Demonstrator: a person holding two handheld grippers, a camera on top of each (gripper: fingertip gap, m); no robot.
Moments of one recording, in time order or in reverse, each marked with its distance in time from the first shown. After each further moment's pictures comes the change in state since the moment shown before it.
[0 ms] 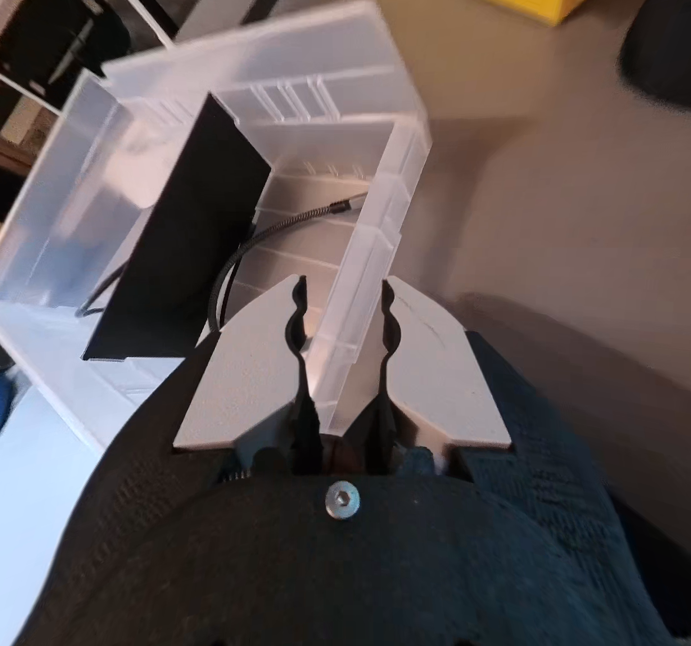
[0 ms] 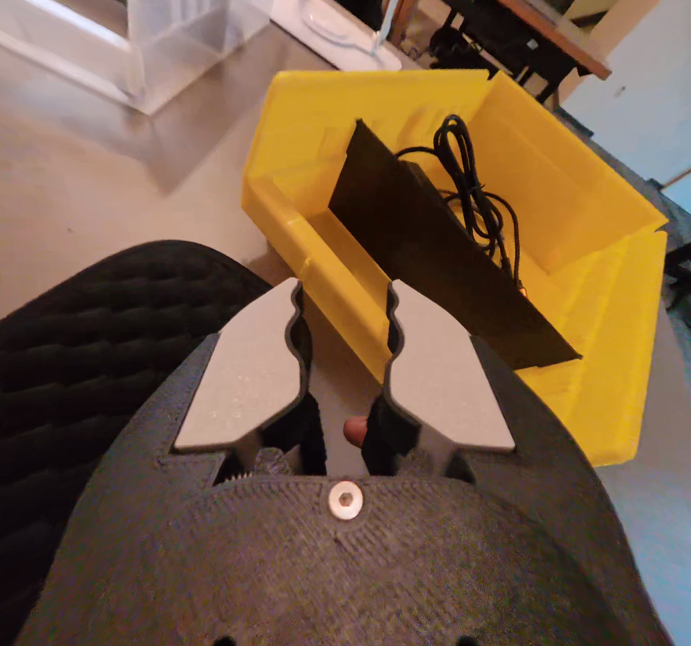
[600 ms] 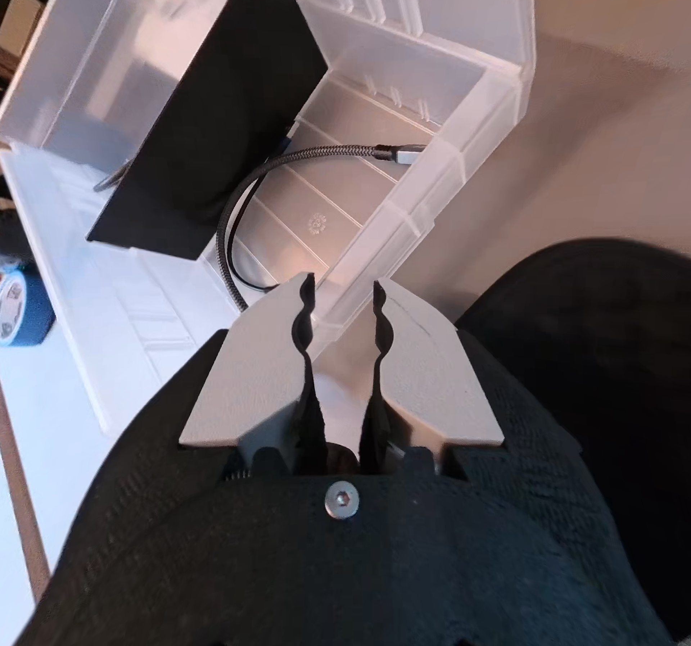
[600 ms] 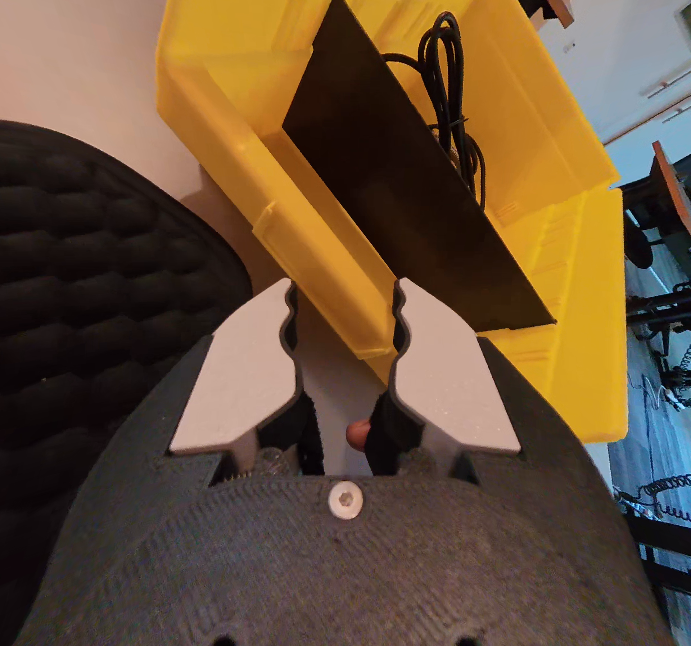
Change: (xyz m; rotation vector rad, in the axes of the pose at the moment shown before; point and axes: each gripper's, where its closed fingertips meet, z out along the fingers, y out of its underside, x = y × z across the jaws) left arm -0.063 0.078 -0.020 -0.152 -0.053 -0.027; right arm 0.024 0.040 0.010 -0.189 0.141 -0.142
